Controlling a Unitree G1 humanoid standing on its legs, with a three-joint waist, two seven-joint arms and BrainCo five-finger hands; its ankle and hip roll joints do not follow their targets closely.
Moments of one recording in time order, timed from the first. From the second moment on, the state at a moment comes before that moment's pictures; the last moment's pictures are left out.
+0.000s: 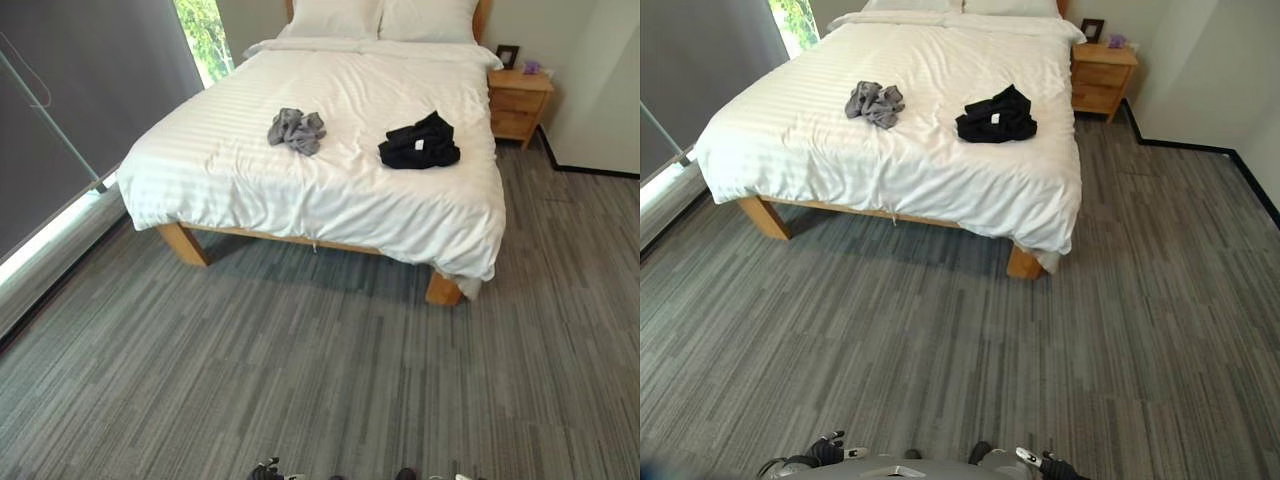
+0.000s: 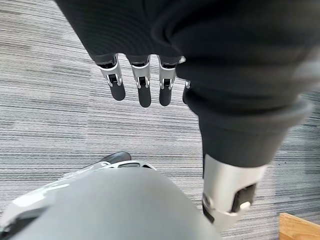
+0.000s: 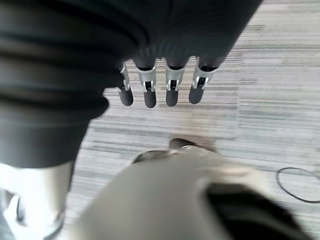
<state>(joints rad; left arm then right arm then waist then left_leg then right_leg) -0.03 0.20 -0.20 1.32 -0.09 -0.11 -0.01 0.04 -0.23 0.21 1.24 0.37 -0.06 0.10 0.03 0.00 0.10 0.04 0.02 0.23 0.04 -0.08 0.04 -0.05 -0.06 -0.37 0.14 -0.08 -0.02</state>
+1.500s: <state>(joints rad) 0.00 0.28 -0.02 0.37 -0.30 -0.17 0.22 0.03 -0.39 0.13 0.24 0.30 -0.15 -0.04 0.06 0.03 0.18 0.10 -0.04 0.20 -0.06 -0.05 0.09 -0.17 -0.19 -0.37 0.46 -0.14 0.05</state>
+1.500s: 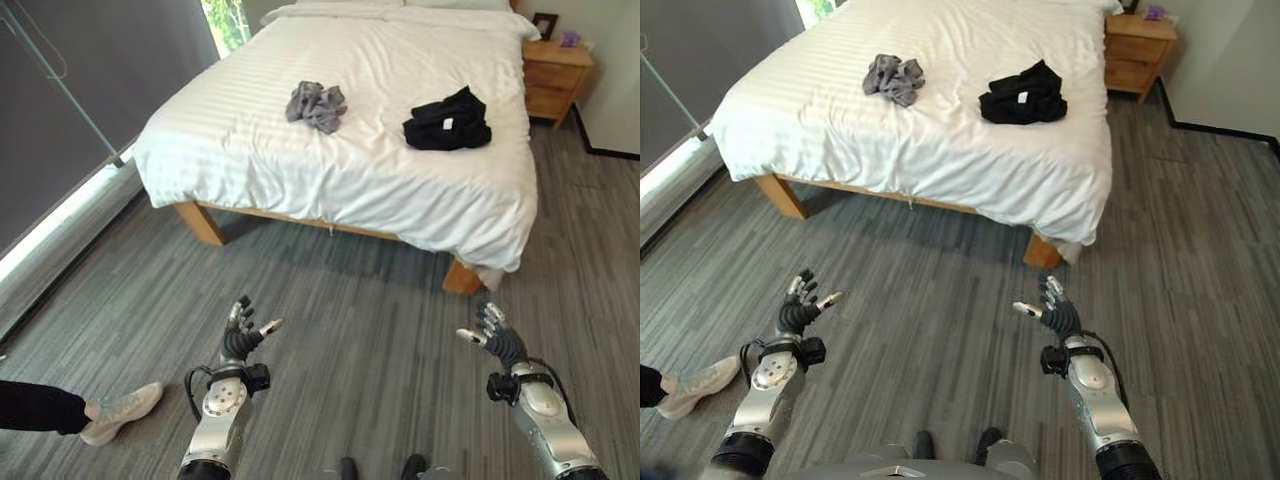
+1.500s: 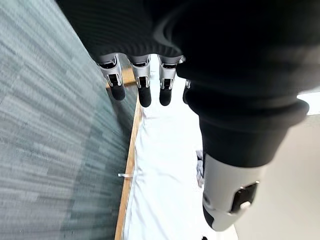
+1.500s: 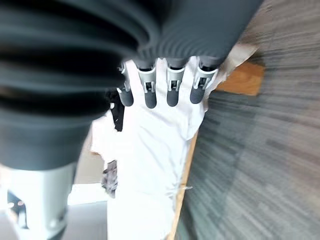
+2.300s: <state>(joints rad) -0.01 0.26 -0.19 0.32 -0.30 -0.16 0.11 0.14 -0.40 0.02 0.24 0.36 -0.17 -0.04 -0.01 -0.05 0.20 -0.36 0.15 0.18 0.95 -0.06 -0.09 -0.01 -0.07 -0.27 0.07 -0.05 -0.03</state>
